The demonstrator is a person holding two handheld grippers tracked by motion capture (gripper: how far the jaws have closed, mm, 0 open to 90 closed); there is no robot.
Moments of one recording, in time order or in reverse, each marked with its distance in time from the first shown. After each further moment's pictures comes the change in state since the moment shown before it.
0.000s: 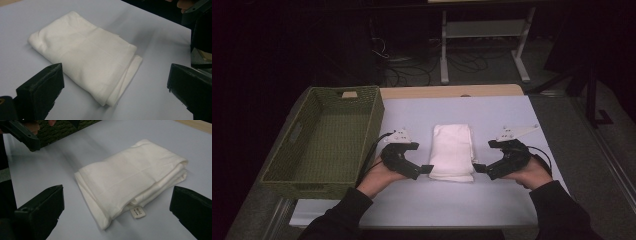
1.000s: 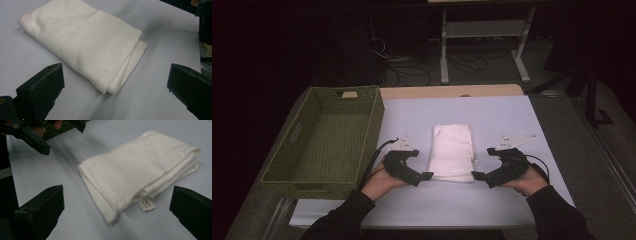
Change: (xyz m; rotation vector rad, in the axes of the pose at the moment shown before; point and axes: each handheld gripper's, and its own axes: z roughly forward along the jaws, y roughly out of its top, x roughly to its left) left arm 0.000 -0.022 0.014 0.050 0.006 0.001; right arm 0.009 -0.020 0.008 -0.001 0.008 0.013
